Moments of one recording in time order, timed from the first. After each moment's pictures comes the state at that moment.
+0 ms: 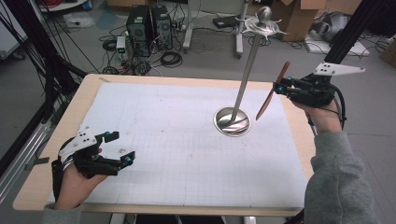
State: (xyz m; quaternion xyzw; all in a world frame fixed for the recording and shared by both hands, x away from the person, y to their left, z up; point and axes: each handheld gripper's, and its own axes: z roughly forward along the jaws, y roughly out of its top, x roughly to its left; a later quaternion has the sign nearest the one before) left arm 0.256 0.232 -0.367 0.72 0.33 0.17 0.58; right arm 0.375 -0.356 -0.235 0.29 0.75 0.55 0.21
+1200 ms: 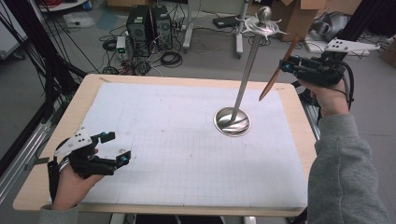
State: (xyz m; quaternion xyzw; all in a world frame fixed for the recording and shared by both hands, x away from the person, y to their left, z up) left arm 0.254 0.242 -0.369 0.72 0.34 0.17 0.59; right arm 0.399 -0.361 -0.195 0.29 0.73 0.57 0.23
